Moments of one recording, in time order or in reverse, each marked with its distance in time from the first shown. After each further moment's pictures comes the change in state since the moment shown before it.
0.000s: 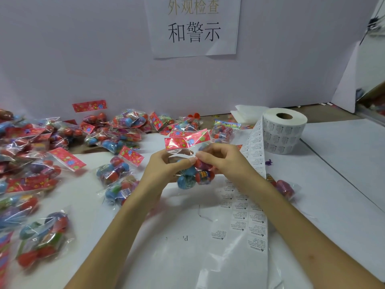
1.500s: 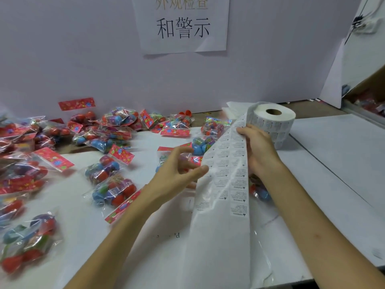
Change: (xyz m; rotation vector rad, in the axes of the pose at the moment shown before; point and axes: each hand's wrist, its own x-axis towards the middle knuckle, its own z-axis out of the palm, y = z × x) left_hand -0.010 -0.002 0.031 0.214 -0.204 0.003; right_hand 0.009 -0.001 -0.060 0.393 0.524 0.240
